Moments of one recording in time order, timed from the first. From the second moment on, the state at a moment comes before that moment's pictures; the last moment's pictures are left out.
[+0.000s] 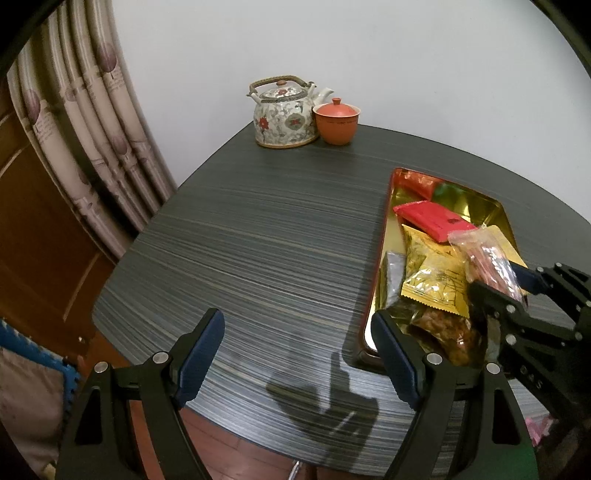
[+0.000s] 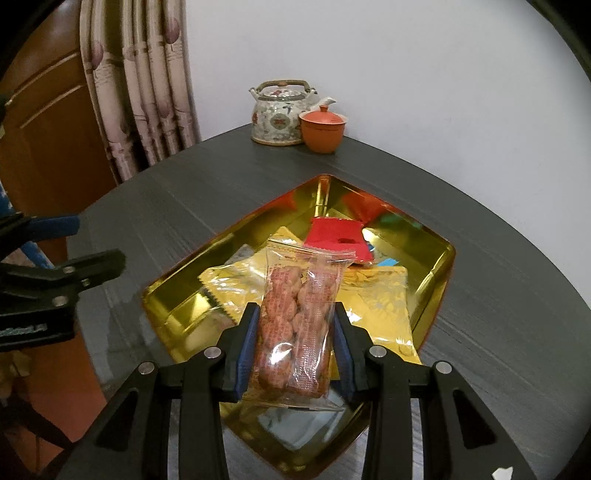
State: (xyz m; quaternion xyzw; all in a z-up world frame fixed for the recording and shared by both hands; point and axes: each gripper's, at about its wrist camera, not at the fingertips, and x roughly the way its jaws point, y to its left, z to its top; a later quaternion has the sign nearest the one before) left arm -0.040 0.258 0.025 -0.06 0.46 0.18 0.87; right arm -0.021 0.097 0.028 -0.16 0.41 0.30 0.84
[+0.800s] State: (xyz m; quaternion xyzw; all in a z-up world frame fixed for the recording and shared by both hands) left arm -0.040 0.255 0.025 -0.06 0.46 0.18 0.87; right arm -0.004 0.109 0.014 -0.15 0.42 0.28 0.85
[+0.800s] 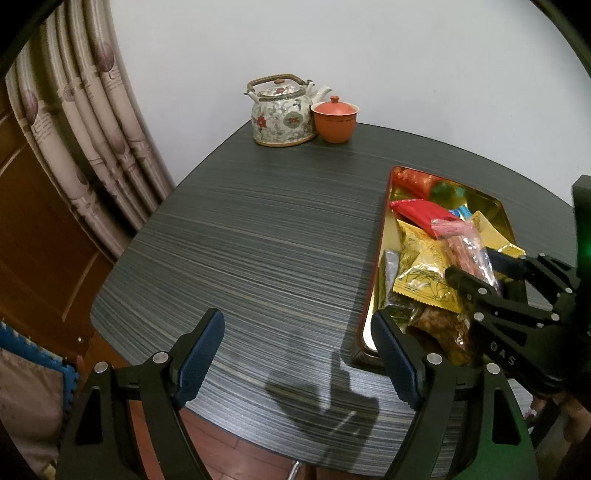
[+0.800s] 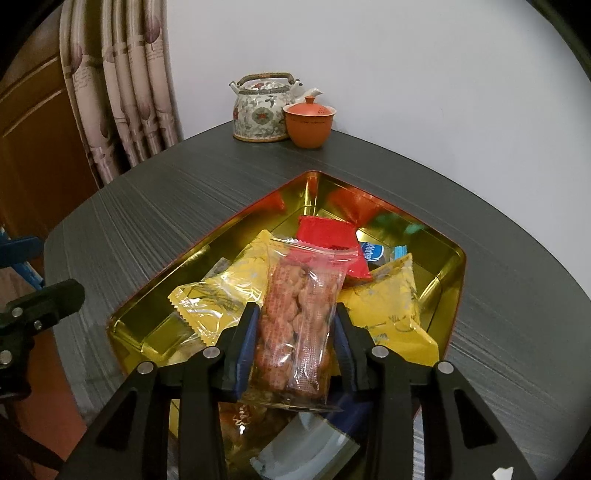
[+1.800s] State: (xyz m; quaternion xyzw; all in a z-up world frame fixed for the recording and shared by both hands) left arm -0.038 0.238 0.021 -0.03 0.47 0.16 0.87; right arm -0.056 0.062 0.039 -0.08 0.45 0.22 0.86
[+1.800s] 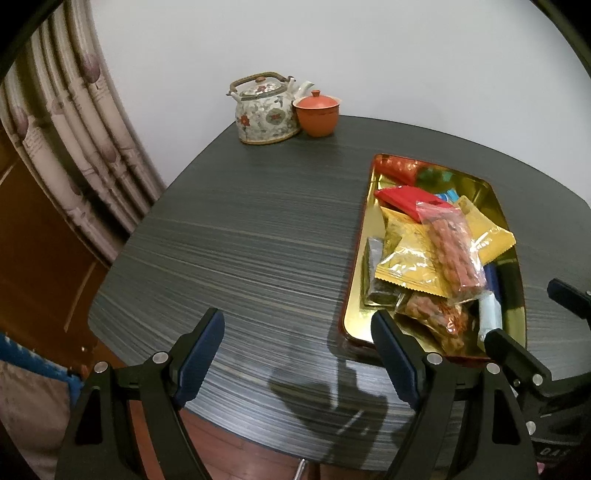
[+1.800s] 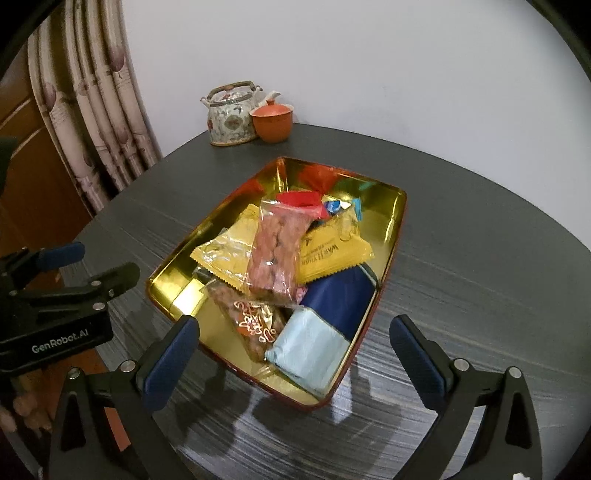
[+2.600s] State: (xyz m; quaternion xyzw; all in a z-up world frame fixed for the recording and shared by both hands) left arm -0.038 0.225 0.018 -0.02 0.47 0.15 0.87; right arm -0.062 0.069 0.025 -0.10 0.47 0.22 0.85
